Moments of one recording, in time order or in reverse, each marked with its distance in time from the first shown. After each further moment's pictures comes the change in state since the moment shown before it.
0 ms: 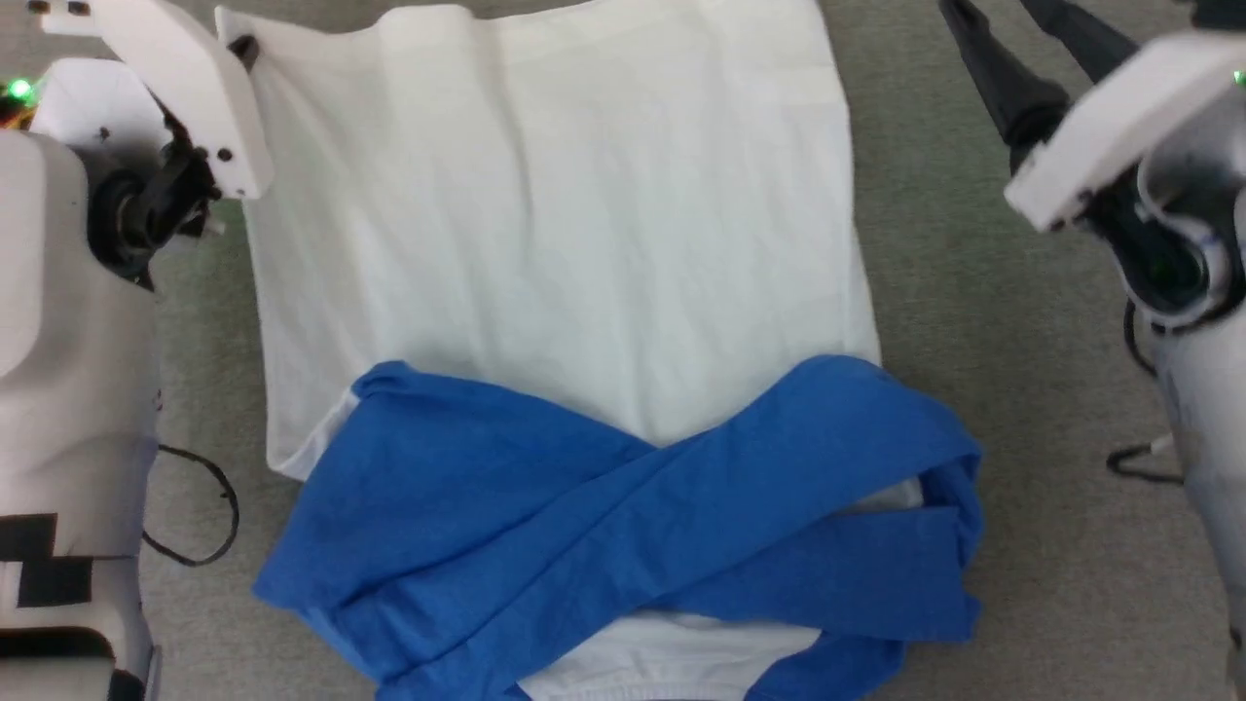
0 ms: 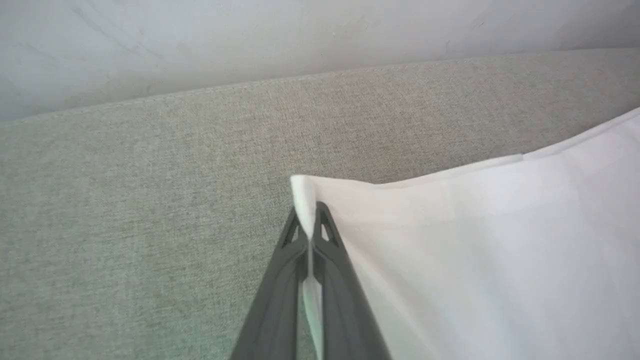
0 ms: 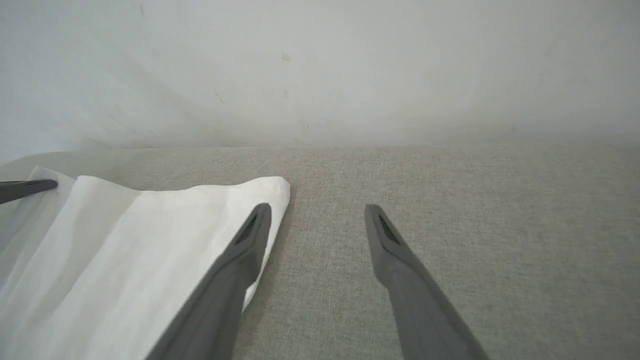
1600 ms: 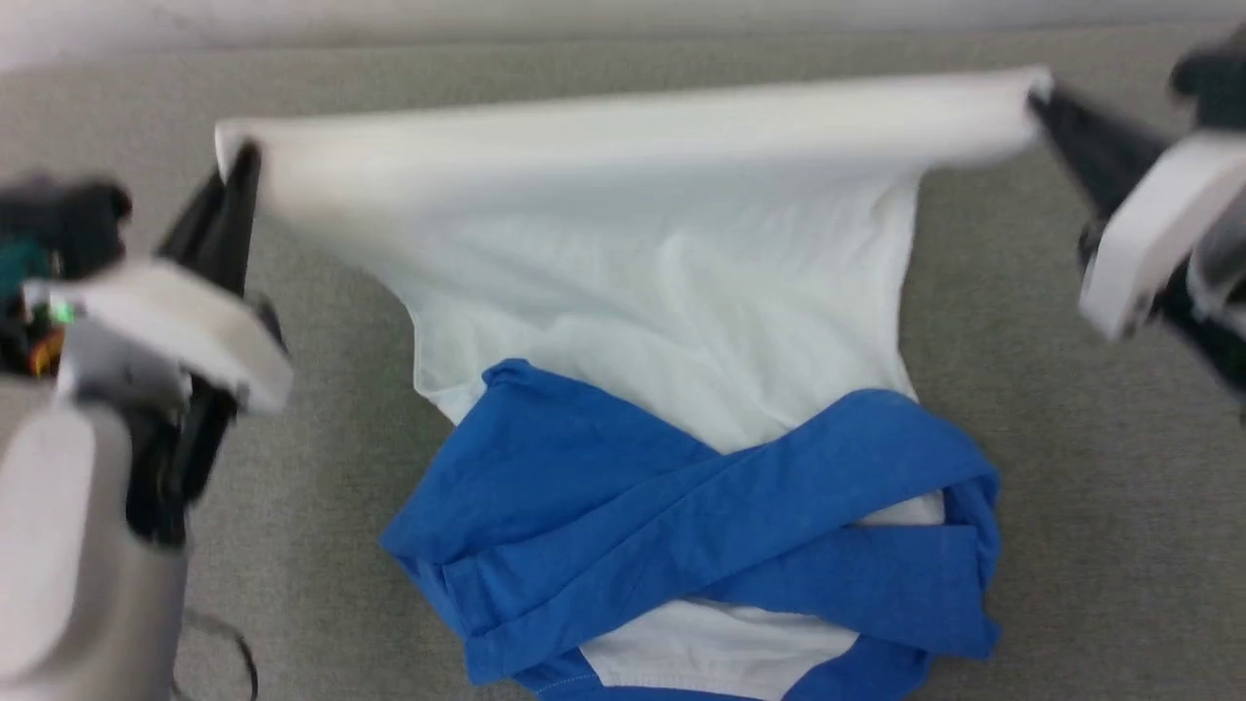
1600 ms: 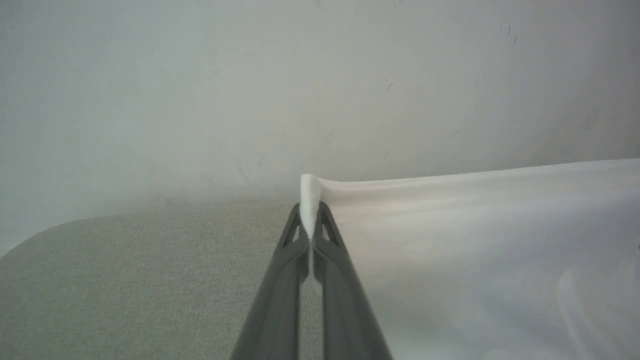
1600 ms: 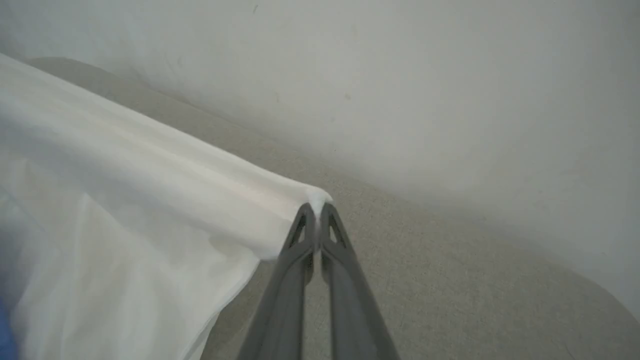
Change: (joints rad) left arm 0.428 0.033 0.051 -0.396 -0.055 0.045 -0.445; right arm -0.053 -0.312 0.315 0.067 0.036 0.002 -0.086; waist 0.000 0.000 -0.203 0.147
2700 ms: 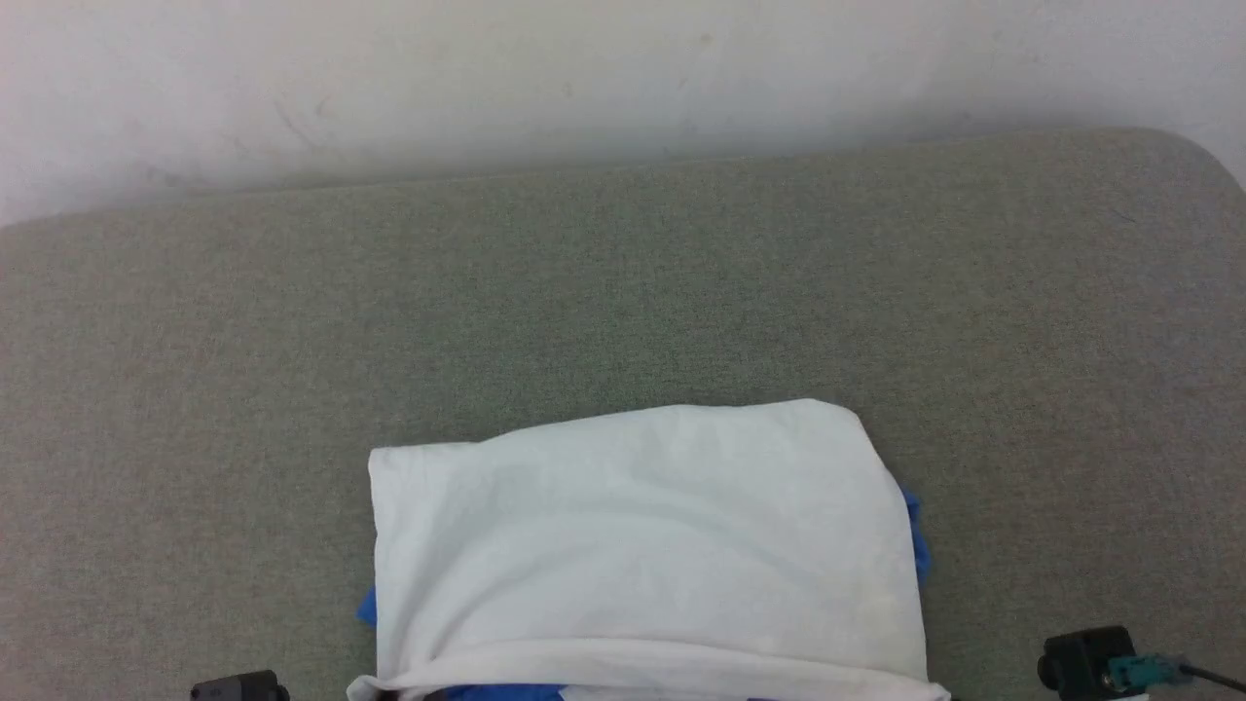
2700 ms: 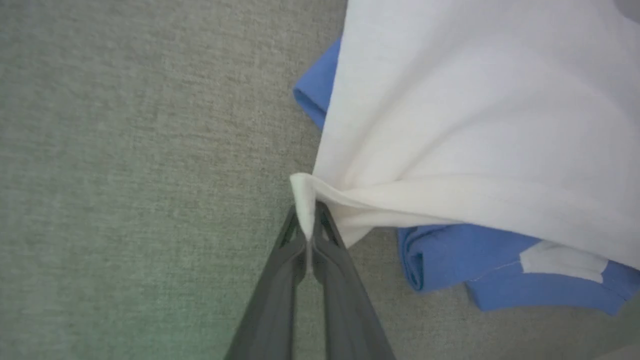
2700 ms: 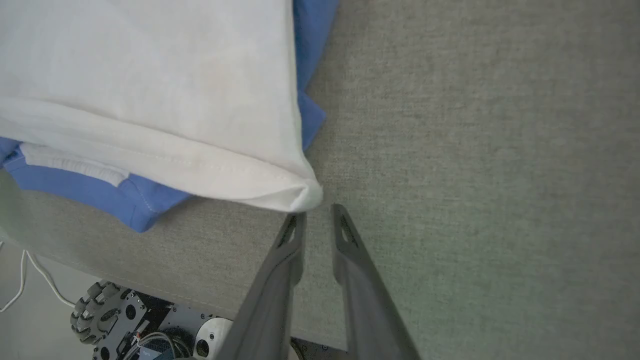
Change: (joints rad) left arm 0.840 -0.121 -0.034 -0.186 -0.129 0.163 0.079; right arm 1.119 0.363 -0.408 -0.457 -0.160 -0.002 0.350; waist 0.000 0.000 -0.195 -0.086
